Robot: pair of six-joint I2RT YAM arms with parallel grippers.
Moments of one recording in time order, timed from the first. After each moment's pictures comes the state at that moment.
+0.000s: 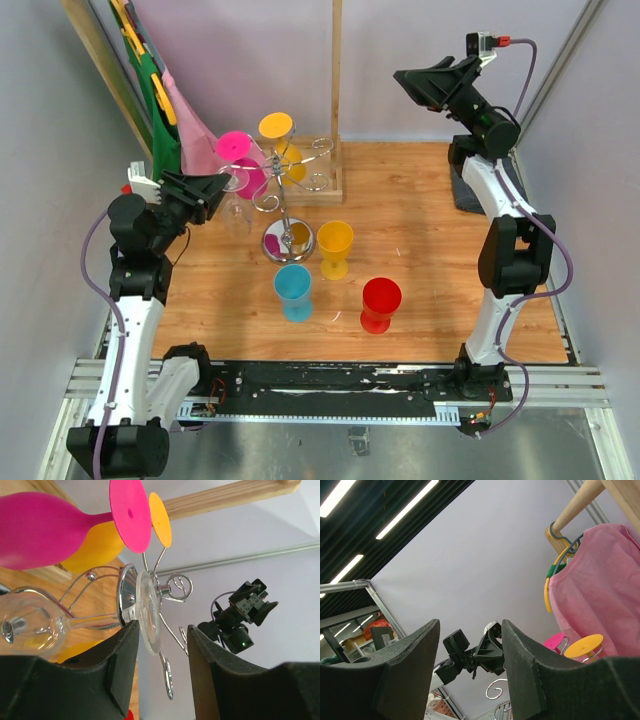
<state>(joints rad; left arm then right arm) 0.06 0.82 0.87 -0.06 0.44 -1.26 0.07 1.94 1.73 1.41 -0.82 1.84</state>
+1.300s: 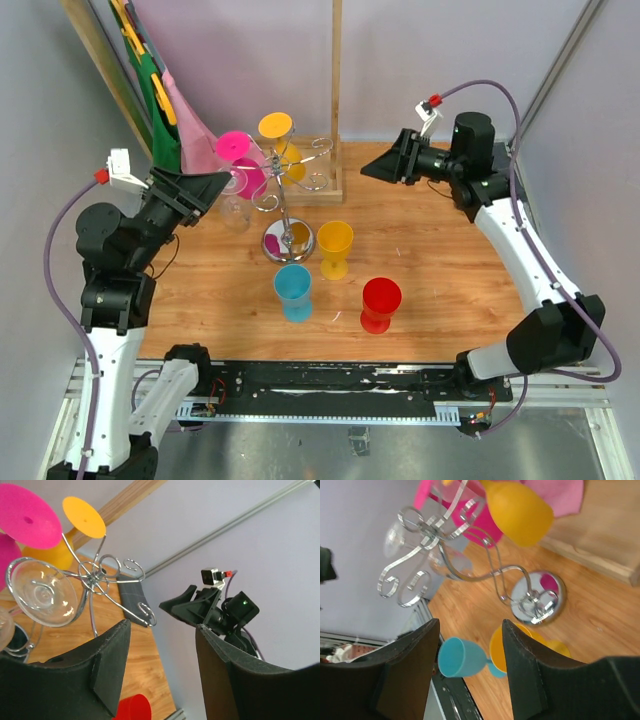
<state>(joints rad) -0.06 0.72 1.11 -0.26 0.38 -1.02 0.25 1.42 1.40 -0.18 -0.84 0.59</state>
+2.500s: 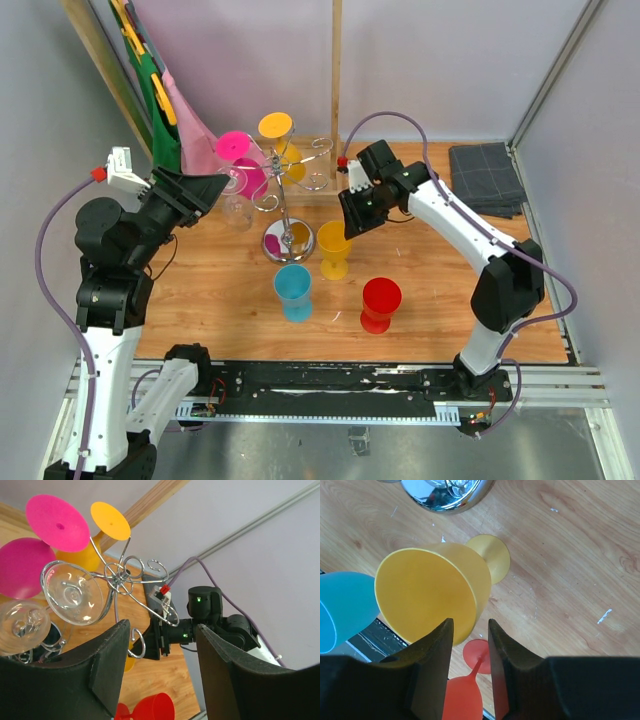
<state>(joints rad) -0.08 0.75 1.18 -0.39 0.31 -0.88 0.57 1.74 1.61 -0.92 -0.32 0.09</state>
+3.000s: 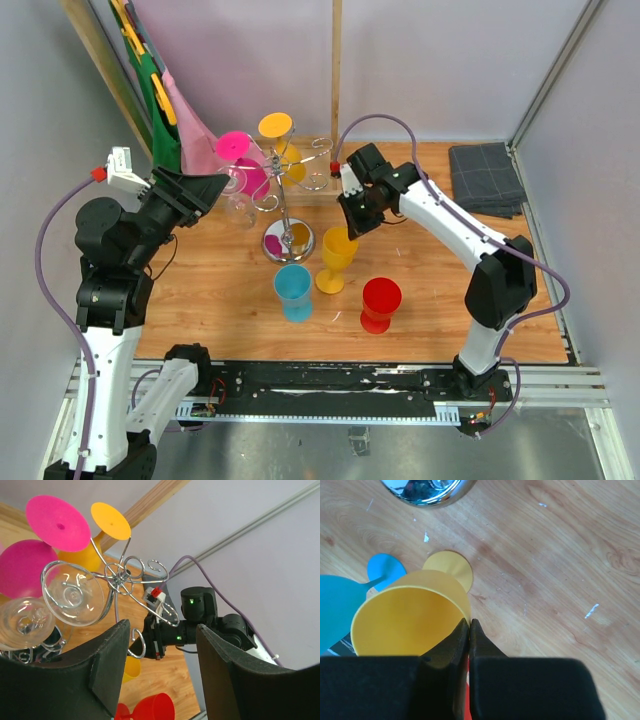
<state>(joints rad) -0.08 0.75 1.18 -0.39 0.31 -0.88 0.61 1.78 1.64 -0.95 -0.22 0.07</state>
